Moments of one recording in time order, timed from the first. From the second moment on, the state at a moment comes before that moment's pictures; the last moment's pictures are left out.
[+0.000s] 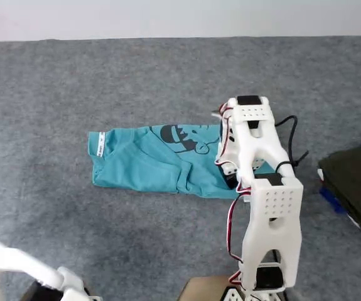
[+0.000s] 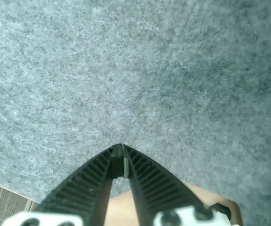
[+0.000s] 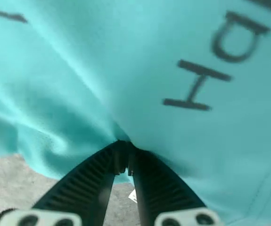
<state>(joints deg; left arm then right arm) -66.7 -24.9 35.8 85.3 -30.9 -7.3 43.7 -22.7 99.7 15.7</state>
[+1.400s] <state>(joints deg) -63.4 -24.9 35.8 85.3 -30.9 7.8 32.6 -22.7 96.8 18.9</state>
